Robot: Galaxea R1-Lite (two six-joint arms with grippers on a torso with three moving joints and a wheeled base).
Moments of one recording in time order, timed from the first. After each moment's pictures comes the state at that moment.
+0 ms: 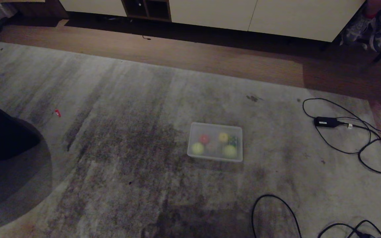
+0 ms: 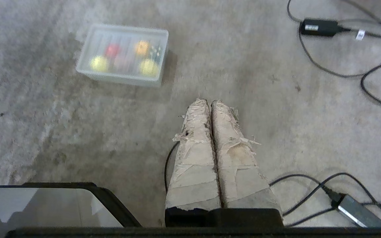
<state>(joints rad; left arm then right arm) -0.01 0.00 0.00 0.00 0.05 -0.06 0.01 0.00 0.00 -0.01 0.01 0.00</state>
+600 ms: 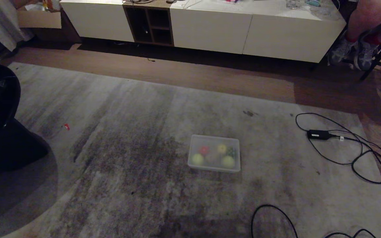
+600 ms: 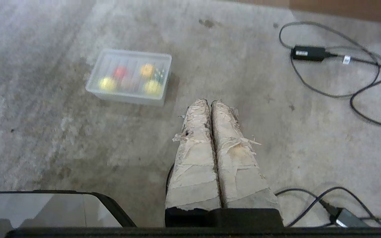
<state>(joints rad) -0.01 0.00 0.00 0.00 0.05 -0.07 0.01 0.00 0.00 -0.01 0.01 0.00</state>
